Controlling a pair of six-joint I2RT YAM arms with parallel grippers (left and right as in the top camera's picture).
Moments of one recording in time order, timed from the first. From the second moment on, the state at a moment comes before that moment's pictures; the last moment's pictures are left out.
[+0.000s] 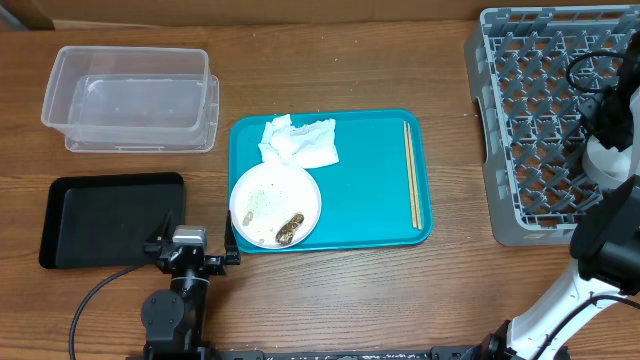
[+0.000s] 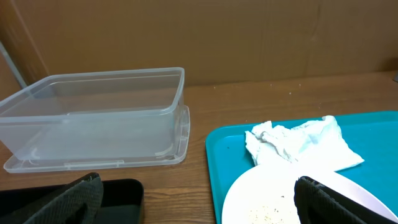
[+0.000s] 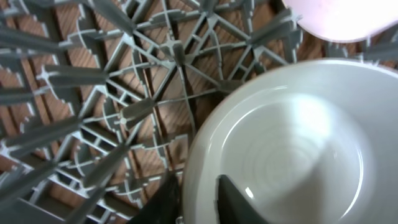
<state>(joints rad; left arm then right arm) 0.00 0.02 0.01 -0.08 0.02 0.06 -0.43 2.07 1.91 -1.19 0.20 0.55</state>
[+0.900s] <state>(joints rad) 0.00 0.02 0.01 -0.08 0.02 0.06 -0.75 2.07 2.07 -1.07 -0.82 0.23</state>
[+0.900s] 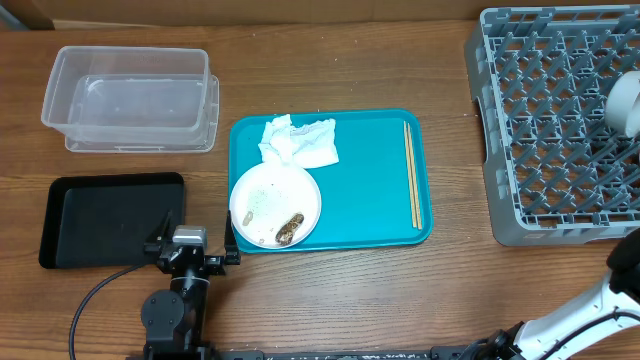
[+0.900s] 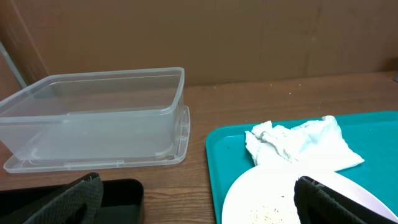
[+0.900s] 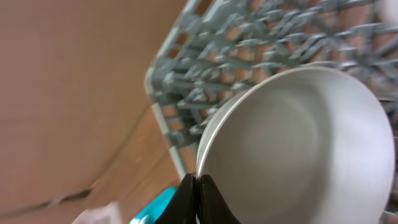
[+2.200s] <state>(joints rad) 0.00 0.02 0.01 -0.08 0.02 0.06 -1.06 2.09 1.89 -1.18 -0.93 0.22</state>
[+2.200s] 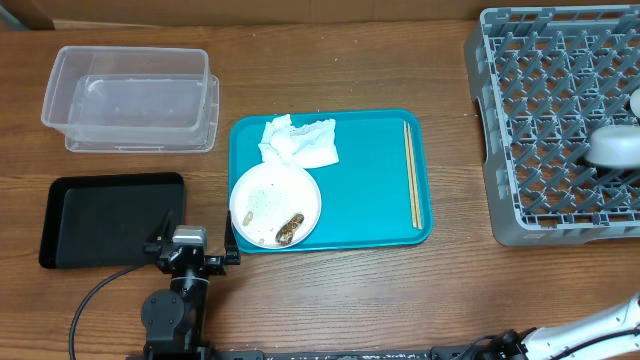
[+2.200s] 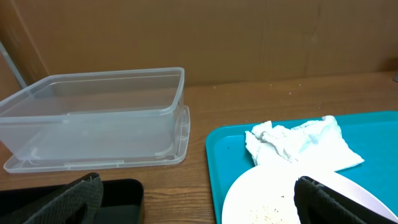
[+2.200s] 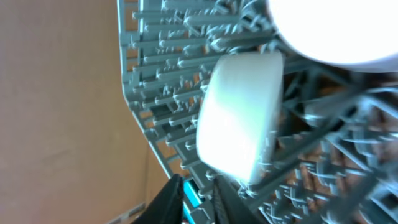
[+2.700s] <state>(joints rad) 0.00 0.02 0.01 -0.08 0.02 0.06 -0.96 1.87 1.89 -1.14 -0.78 0.31</state>
